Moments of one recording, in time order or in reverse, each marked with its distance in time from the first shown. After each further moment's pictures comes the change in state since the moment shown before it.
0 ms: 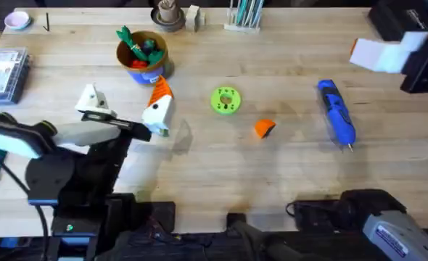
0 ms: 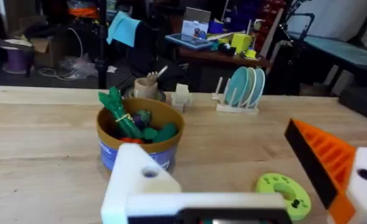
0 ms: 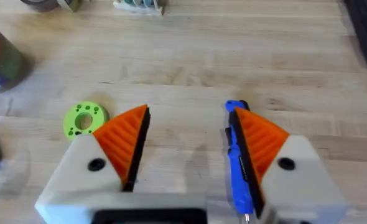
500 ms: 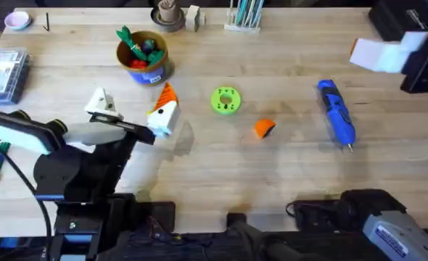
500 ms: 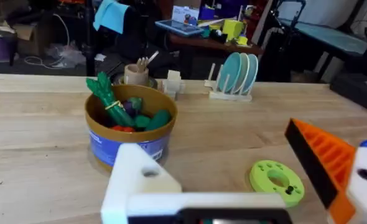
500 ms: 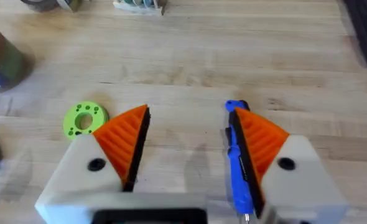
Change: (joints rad) left arm 0.000 0.001 -0.032 -0.011 0.050 -0.001; right arm 0.000 0.000 0.000 0.000 0.000 0.000
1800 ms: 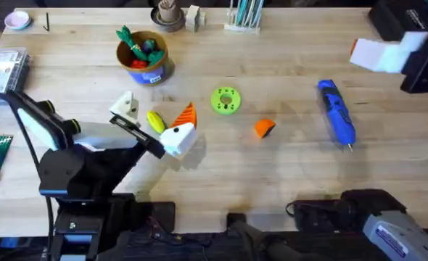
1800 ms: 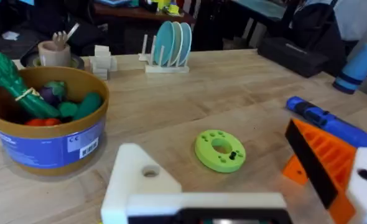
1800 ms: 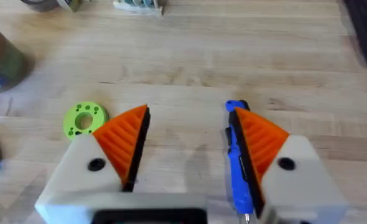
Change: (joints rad) left arm 0.000 0.000 0.000 -0.071 0.295 -0.002; right arm 0.000 0.000 0.000 0.000 0.000 0.000
